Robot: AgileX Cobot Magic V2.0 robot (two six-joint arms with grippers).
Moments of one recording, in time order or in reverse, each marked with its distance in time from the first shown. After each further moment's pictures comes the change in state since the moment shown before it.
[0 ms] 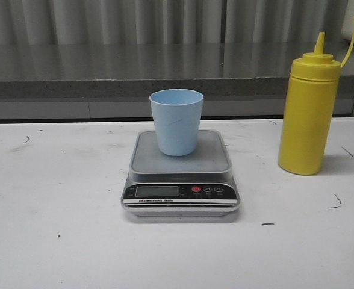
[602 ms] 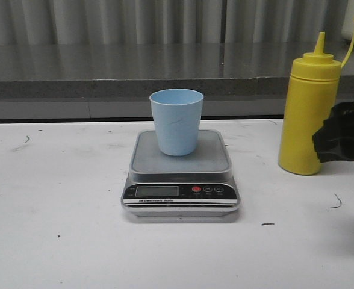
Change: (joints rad) left arm 0.000 0.000 0.000 0.000 0.000 0.000; right arm 0.063 0.407 0.254 0.075 -0.877 0.000
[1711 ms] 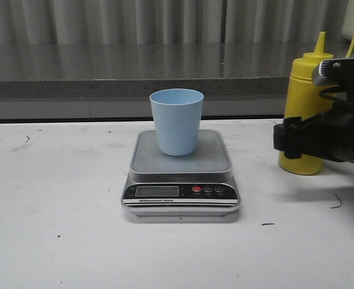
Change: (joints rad) left arm 0.000 0.000 0.000 0.000 0.000 -0.002; right arm 0.002 0.570 -0.158 -0.033 -0.751 0.025
